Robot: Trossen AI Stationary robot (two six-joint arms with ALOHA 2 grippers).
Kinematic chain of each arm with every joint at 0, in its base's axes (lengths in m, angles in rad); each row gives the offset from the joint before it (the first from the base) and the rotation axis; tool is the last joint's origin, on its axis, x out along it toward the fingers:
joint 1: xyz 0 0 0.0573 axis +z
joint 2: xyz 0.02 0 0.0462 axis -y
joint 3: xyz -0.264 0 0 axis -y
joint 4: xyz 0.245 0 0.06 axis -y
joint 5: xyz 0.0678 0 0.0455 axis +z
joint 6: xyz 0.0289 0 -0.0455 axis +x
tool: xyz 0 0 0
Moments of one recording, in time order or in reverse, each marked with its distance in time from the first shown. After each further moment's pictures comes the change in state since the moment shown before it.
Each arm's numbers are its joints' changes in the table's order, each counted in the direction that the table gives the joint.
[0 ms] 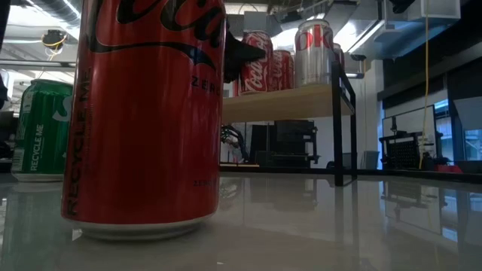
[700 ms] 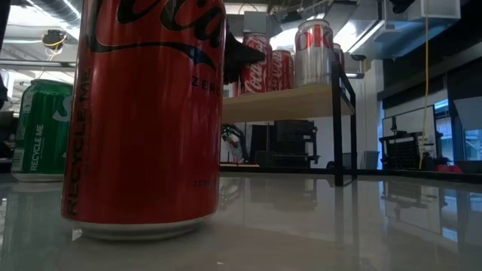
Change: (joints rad) left arm 0.006 0.000 0.000 0.001 0.043 -0.023; right arm 0.000 0.000 0.000 -0.001 0.000 0.000
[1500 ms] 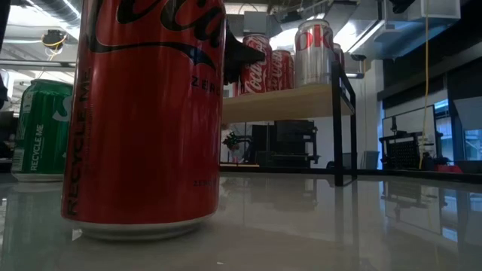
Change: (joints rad) left arm 0.000 0.000 0.000 0.002 0.008 -0.011; right arm 0.000 0.000 0.000 0.000 0.000 0.000
